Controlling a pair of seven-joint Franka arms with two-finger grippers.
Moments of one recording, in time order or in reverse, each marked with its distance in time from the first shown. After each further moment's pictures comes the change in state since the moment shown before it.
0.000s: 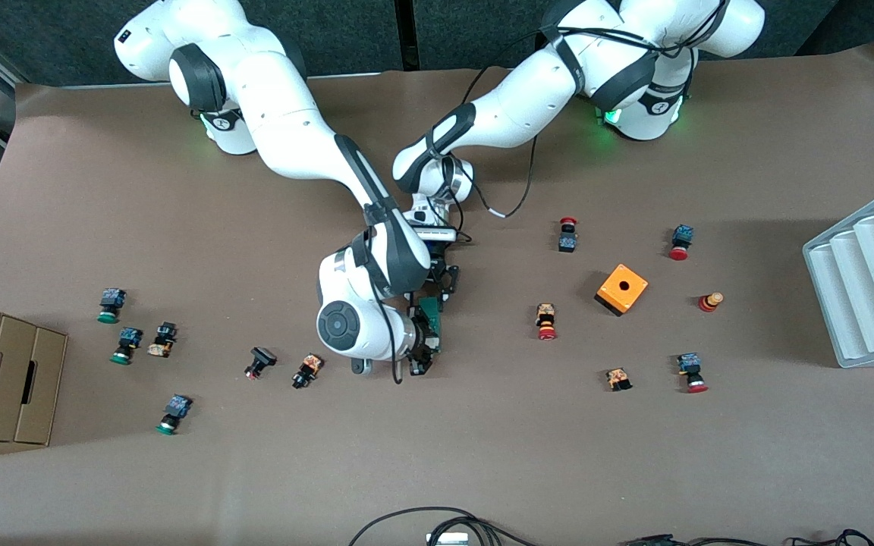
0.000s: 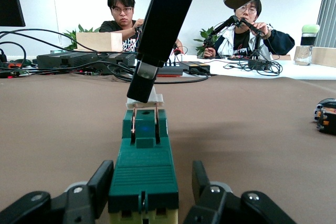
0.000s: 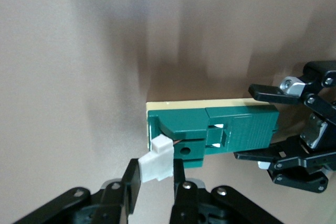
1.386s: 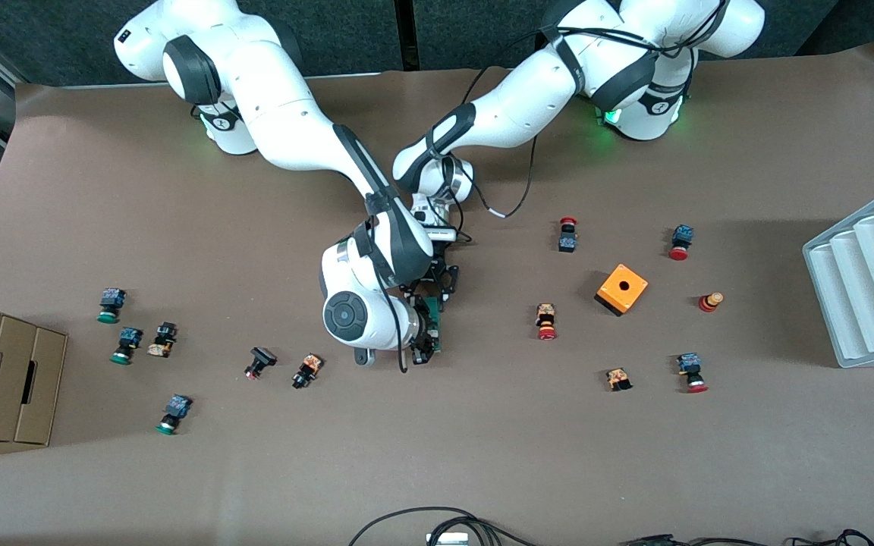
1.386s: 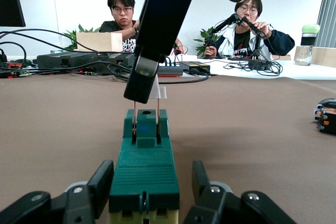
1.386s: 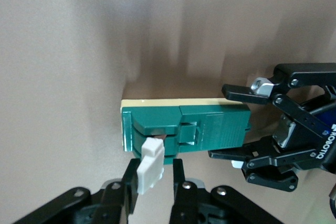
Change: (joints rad) left arm 0.000 0.000 0.000 0.000 0.000 -0.001 0.000; right arm -0.007 -0.065 0.054 -0.069 -0.059 -0.009 -0.001
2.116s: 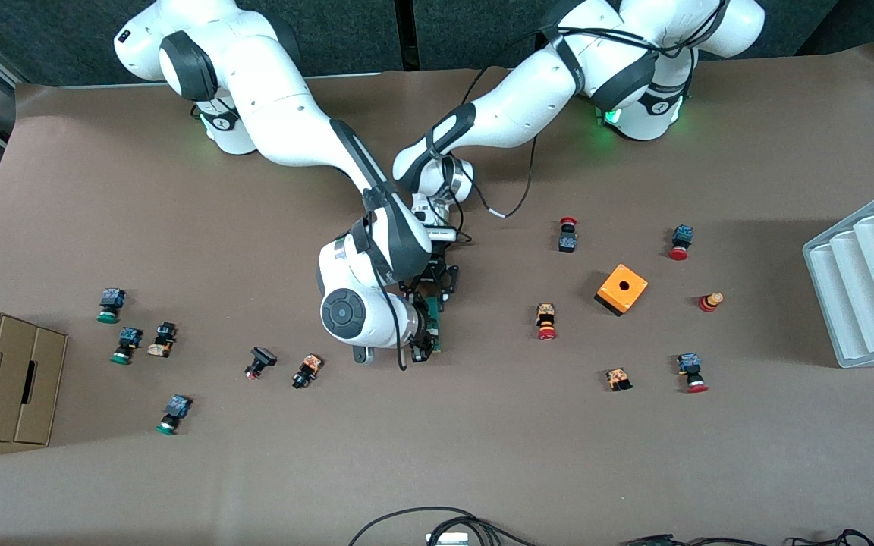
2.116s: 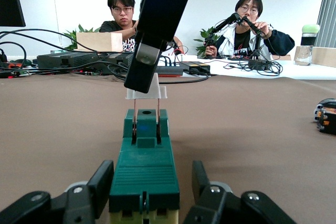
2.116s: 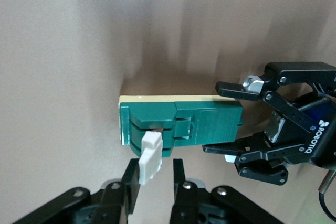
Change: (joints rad) left arm 0.000 0.000 0.000 0.000 0.000 0.000 0.000; right arm 0.000 -0.016 0.001 -0.007 -0.009 -0.012 -0.001
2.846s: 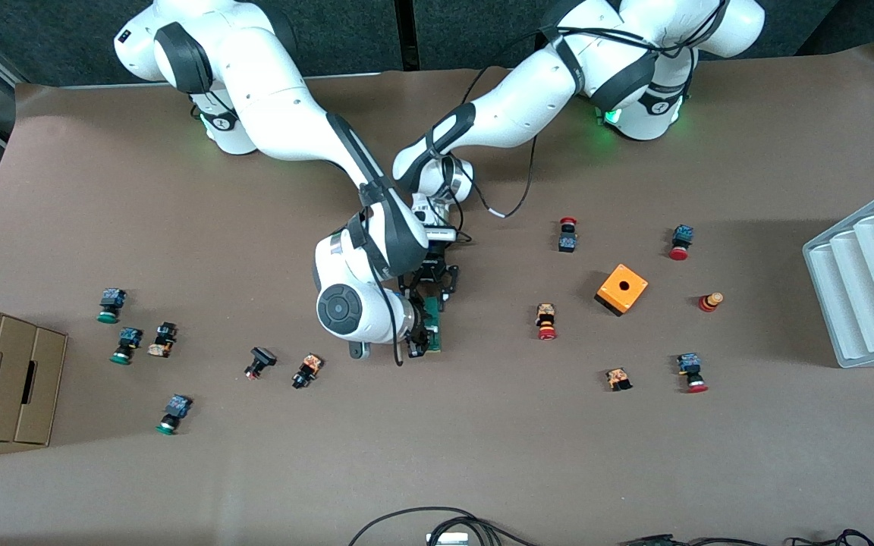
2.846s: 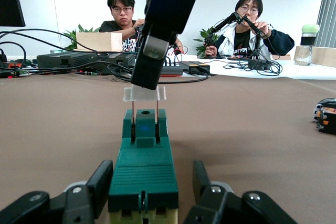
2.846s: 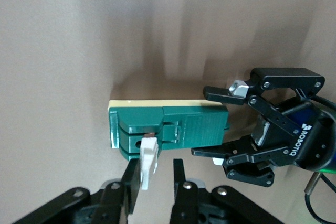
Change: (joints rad) left arm -0.001 0.000 0.000 0.000 0.000 -0.001 0.000; right arm 0.011 -0.042 0.004 -0.056 -0.020 -0.001 -0.006
